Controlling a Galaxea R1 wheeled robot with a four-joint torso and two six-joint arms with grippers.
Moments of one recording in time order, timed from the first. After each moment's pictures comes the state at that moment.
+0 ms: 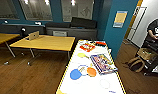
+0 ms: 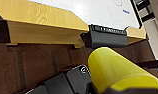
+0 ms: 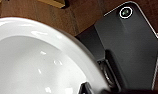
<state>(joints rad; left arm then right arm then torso) 0.84 2.12 -1.07 0.86 0.50 -0.99 -1.38 2.54 -1.94 -0.66 0.10 0.94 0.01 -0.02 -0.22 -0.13</state>
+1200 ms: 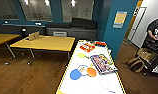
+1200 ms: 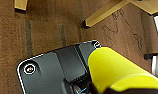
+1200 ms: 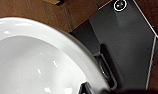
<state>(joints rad) 1.23 2.28 -1.63 1.06 0.08 -0.98 -1.43 2.62 -2.05 -0.66 0.12 0.94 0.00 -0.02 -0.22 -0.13</state>
